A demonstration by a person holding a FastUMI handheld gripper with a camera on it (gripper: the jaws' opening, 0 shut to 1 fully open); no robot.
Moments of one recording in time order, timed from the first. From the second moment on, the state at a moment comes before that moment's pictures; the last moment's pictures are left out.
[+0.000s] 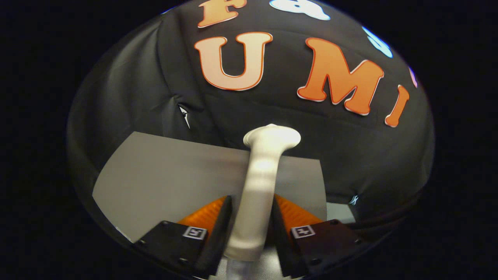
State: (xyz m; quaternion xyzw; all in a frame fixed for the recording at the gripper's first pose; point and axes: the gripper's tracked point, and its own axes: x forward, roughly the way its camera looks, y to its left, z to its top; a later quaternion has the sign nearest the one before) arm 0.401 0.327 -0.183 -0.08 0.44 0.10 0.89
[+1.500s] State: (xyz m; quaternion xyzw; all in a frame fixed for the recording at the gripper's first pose) arm 0.124 0.287 0.071 -0.03 0.06 0.24 0.97
